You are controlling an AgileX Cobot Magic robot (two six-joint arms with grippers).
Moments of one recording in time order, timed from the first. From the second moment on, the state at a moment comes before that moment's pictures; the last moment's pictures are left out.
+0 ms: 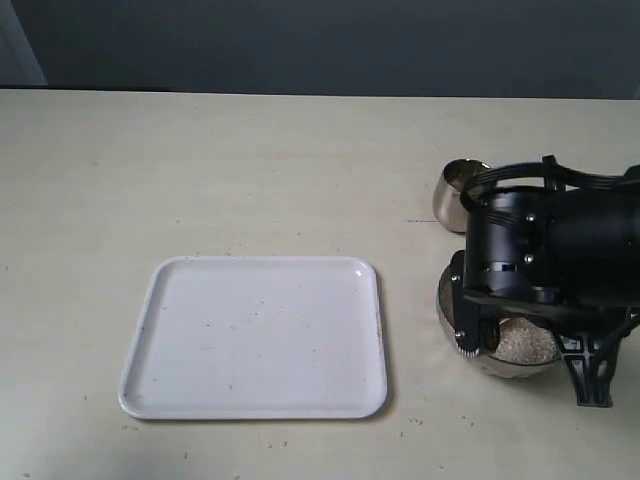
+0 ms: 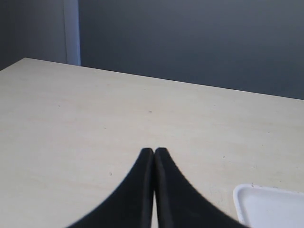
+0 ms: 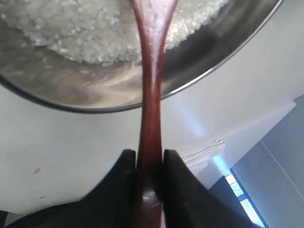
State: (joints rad) left arm -0.17 0.00 0.00 0.31 0.25 -0.47; right arm 0.95 1.63 -0.76 -0.76 1.22 -0.15
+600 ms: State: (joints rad) left arm -0.17 0.00 0.00 0.31 0.25 -0.47; right arm 0.95 1.63 -0.76 -0.69 1.22 -0.22
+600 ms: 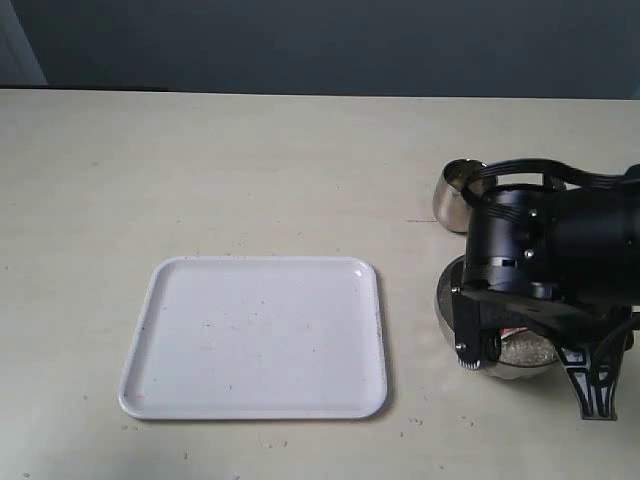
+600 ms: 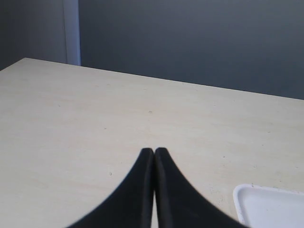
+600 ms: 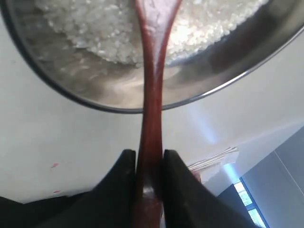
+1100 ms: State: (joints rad) left arm -0.17 0.00 0.00 0.31 0.25 -0.47; right arm 0.88 1.62 -0.76 -0.64 1.22 -0.22
